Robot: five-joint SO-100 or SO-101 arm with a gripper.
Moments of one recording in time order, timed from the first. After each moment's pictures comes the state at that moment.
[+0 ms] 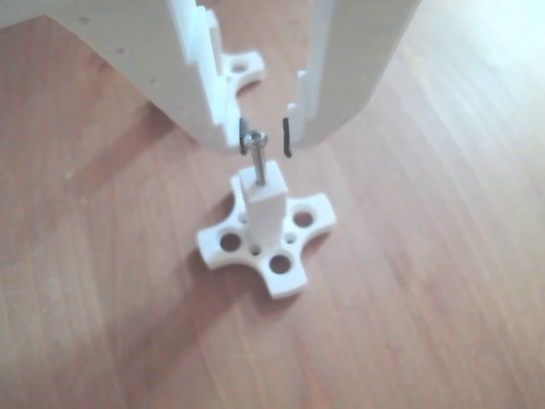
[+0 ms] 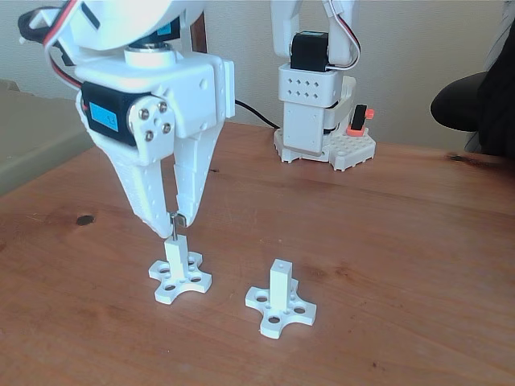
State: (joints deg) arm 7.6 81.6 87.1 76.9 2.5
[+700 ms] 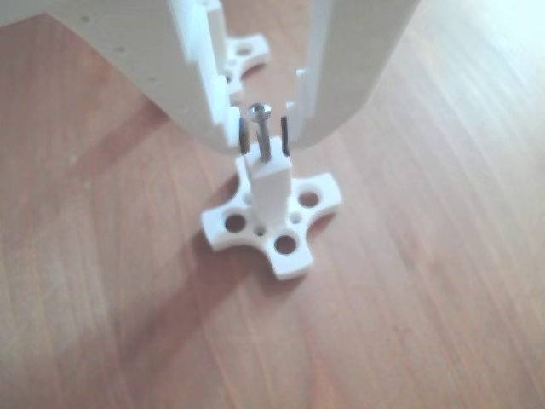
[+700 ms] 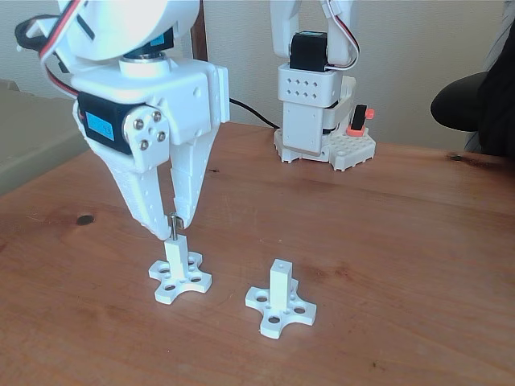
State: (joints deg) arm 8.6 81.1 87.1 76.9 1.7
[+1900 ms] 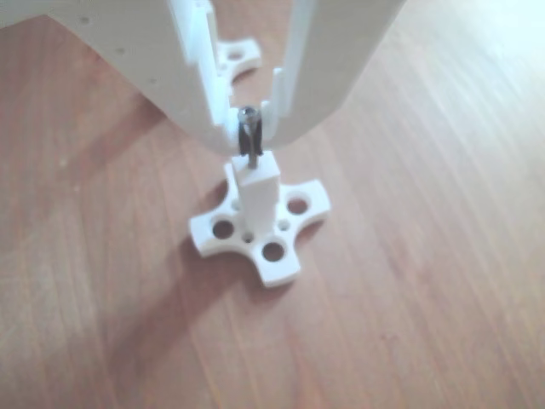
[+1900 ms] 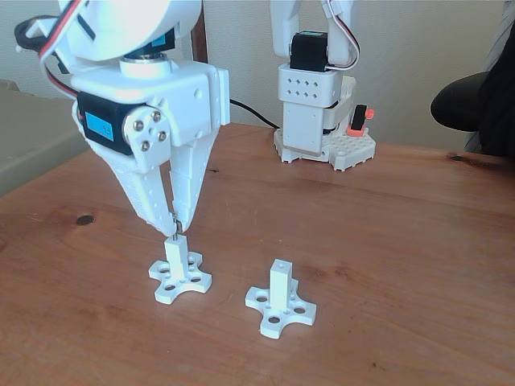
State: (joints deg) arm 8.3 81.1 87.1 76.2 1.7
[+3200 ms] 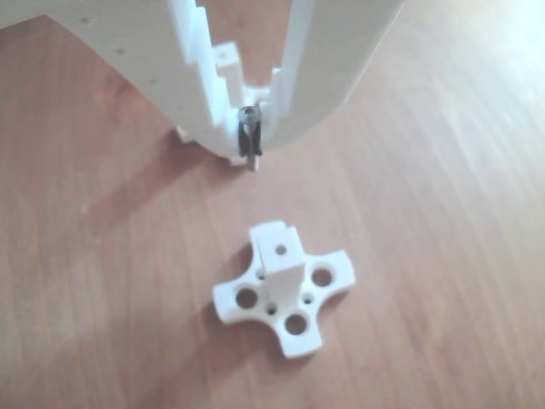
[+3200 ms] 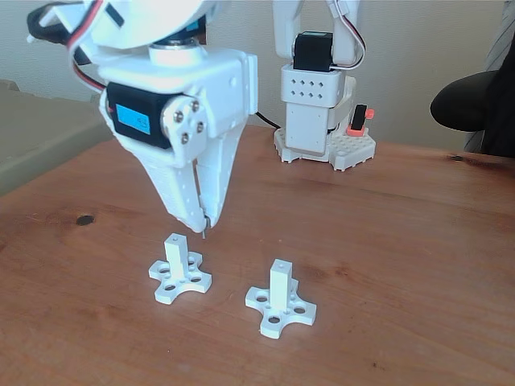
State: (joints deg) arm 2.3 81.0 83.8 80.6 3.9
